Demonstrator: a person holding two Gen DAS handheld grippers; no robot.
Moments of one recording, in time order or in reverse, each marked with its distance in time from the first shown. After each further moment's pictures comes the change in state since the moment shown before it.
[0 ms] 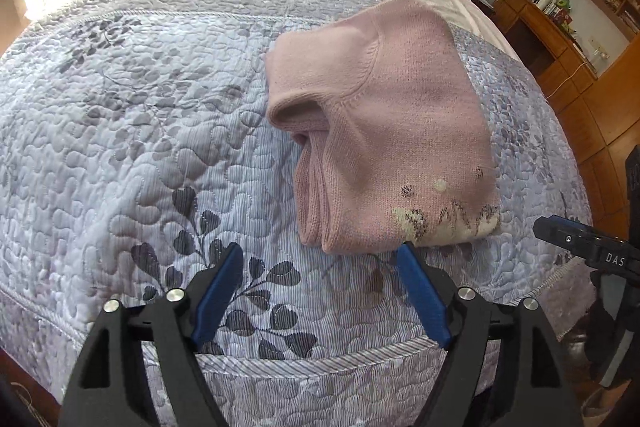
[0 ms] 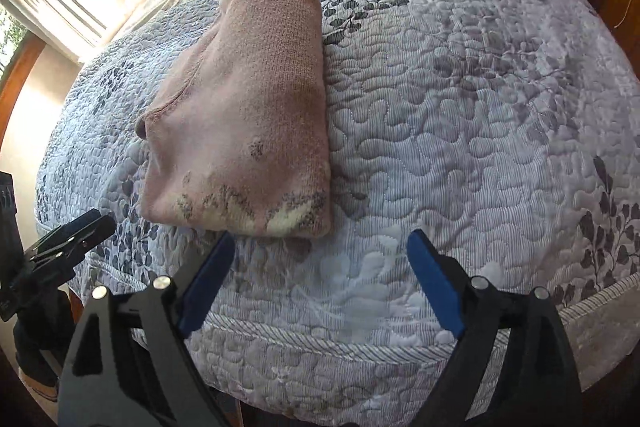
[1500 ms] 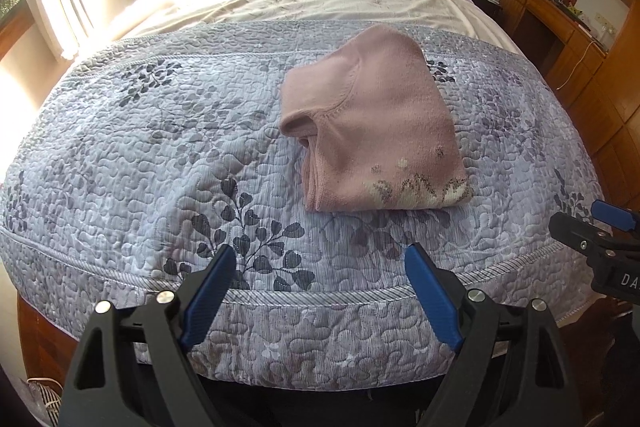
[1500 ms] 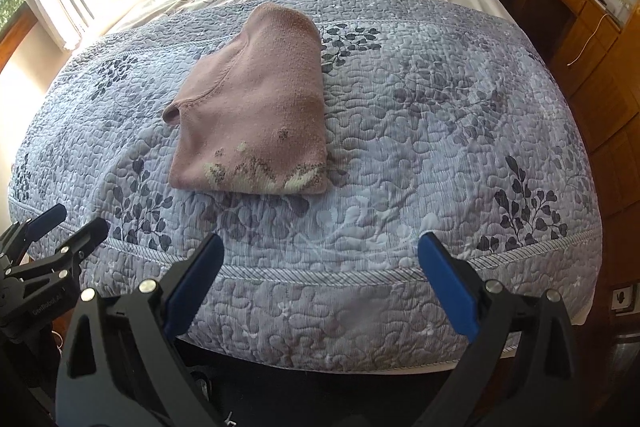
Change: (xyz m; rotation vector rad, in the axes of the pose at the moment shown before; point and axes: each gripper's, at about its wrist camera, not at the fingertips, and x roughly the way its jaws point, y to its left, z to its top) left arm -0.091 -0.055 -0.037 0.065 -0.066 0.156; right arm -0.083 0.080 -0.047 -0.051 -0.086 -0.205
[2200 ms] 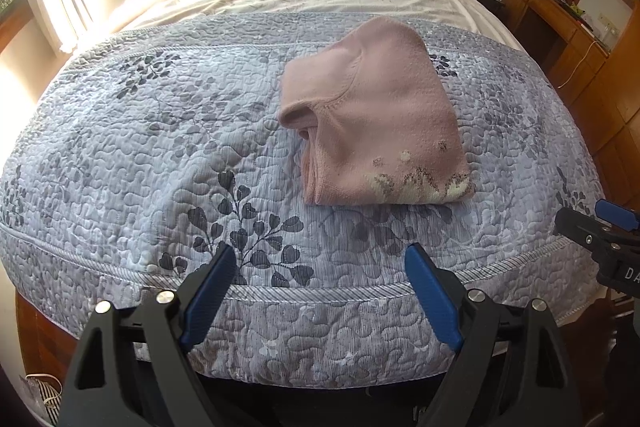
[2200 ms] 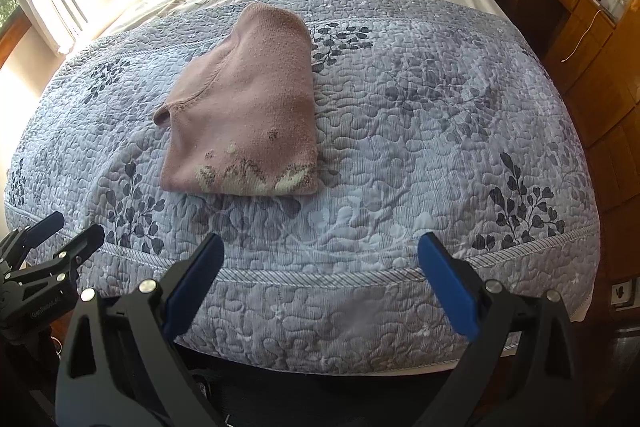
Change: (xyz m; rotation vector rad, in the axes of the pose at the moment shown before) left arm 0.008 0.002 -0.002 -0.011 0.021 -0.005; right arm 0.004 -0.005 0.000 0.011 0.000 -0.022
